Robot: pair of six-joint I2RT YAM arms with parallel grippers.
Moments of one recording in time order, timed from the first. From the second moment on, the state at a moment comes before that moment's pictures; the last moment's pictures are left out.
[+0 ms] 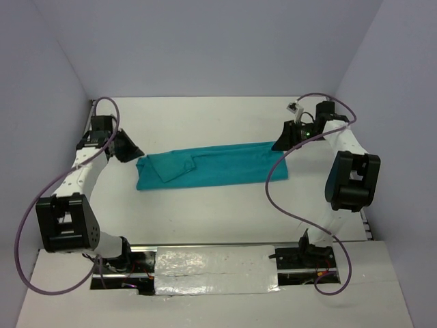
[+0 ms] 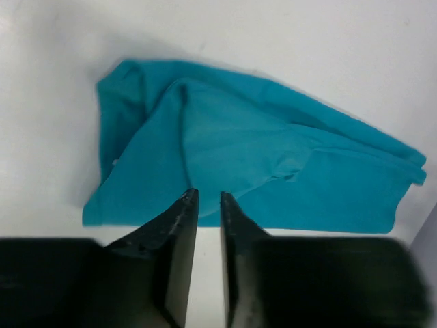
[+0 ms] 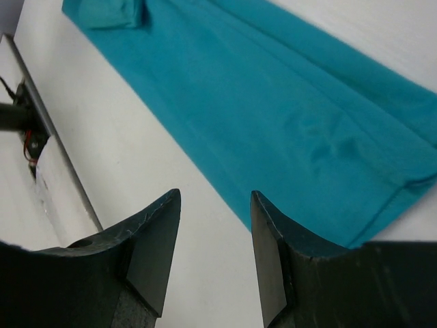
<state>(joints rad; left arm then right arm) 0.12 1.44 1.10 -0.54 0.26 -0.60 -0.17 1.78 1.38 -0.79 -0.97 -0.45</state>
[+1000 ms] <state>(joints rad) 0.20 1.79 1.15 -0.52 0.39 -0.29 -0.13 1.75 1.32 -0.86 -1.01 -0.53</state>
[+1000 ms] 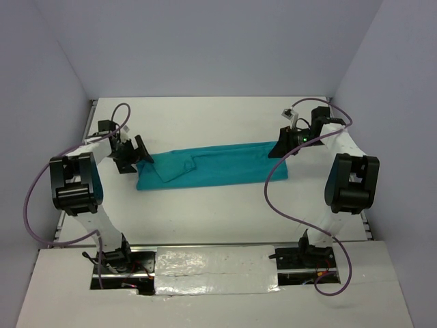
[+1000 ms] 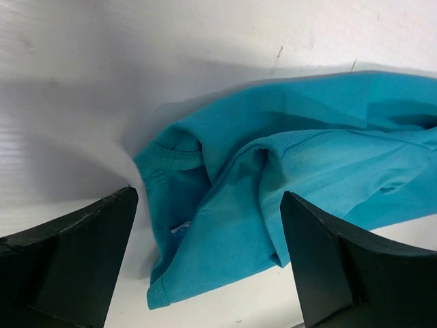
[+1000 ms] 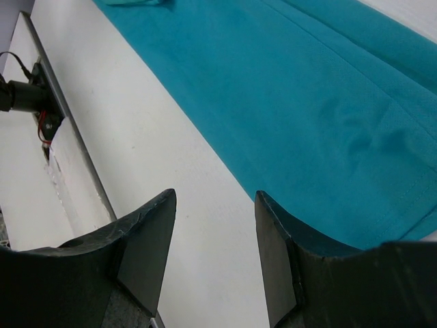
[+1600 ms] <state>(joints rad) 0.20 1.87 1.20 -0.52 0.44 -0.27 -0.13 1.75 1.32 -0.86 -1.01 -0.53</state>
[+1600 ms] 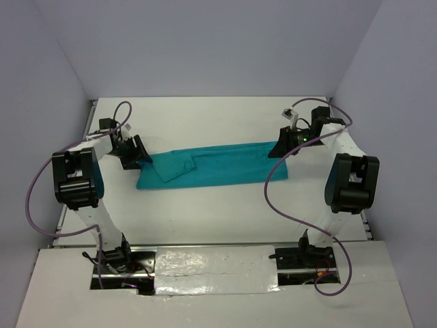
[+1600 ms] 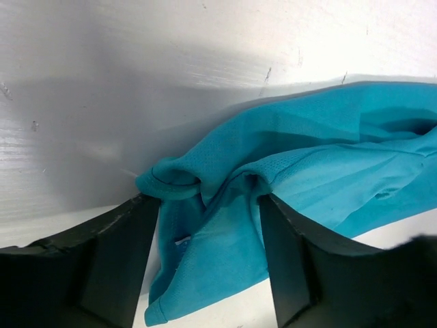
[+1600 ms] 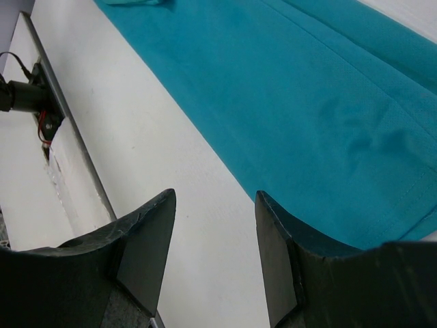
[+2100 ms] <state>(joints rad) 0.20 1.89 1.20 -0.51 0.47 -0.27 -0.13 1.75 1.31 -0.86 -1.01 -0.53</state>
